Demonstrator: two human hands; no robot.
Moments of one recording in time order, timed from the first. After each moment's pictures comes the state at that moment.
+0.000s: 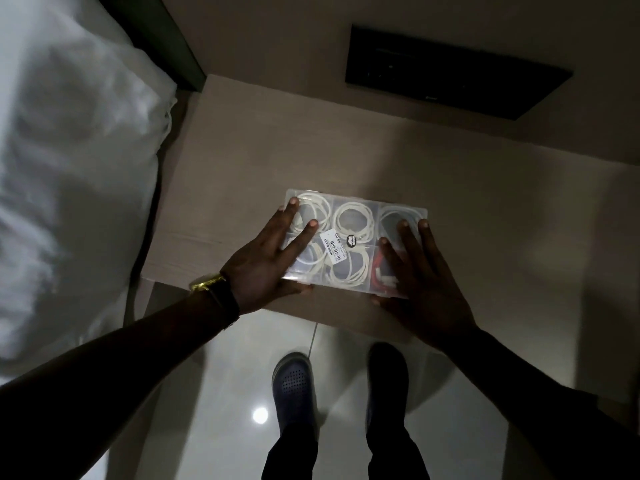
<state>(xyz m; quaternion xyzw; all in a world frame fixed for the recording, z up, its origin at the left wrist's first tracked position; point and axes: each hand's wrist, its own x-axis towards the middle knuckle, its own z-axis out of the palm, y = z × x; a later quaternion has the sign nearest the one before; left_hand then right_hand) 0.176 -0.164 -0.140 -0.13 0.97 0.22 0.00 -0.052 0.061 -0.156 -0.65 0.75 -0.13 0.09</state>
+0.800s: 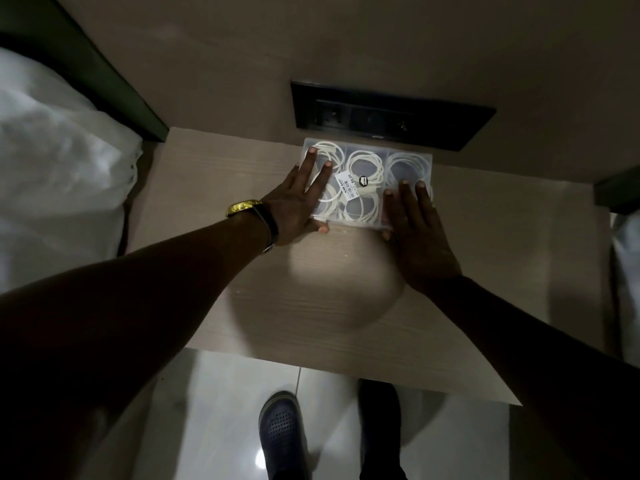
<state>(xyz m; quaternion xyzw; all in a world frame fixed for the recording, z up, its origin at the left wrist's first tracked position) 0.004 -0.231 -0.126 -0.15 0.96 0.21 0.14 -0.144 -0.003 -0.150 -0.53 0.83 -0.13 0.08</state>
